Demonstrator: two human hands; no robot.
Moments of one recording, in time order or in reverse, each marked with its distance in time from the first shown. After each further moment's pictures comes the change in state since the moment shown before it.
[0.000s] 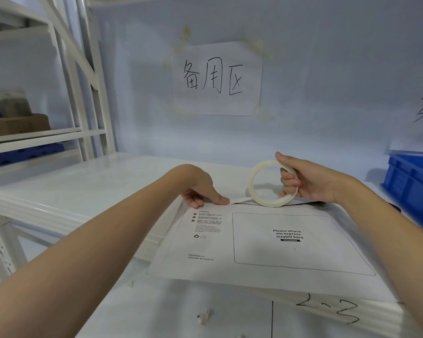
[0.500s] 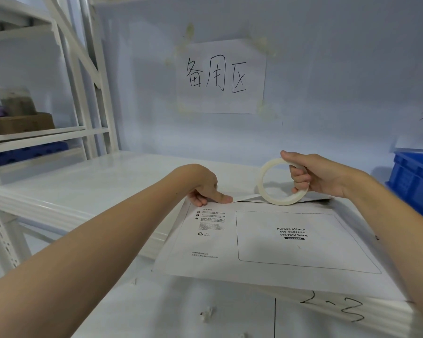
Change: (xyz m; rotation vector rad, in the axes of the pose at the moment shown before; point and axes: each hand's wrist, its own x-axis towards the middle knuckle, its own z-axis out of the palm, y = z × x) left_hand -0.001 0.003 0.003 0.167 0.062 -0.001; right_hand -0.004 -0.006 -0.007 -0.132 0.080 -0.025
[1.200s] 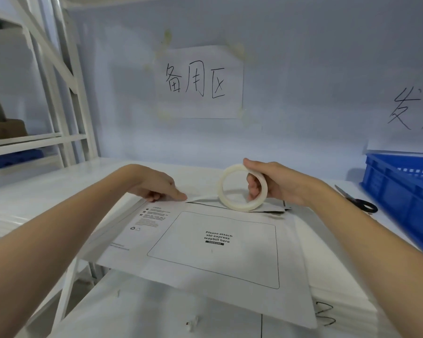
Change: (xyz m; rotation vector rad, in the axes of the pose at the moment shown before) left_hand -0.002 -0.058 -0.021 -0.270 -0.047 0.016; right_hand 0.003 0.003 0.022 0.004 -0.186 -0.112
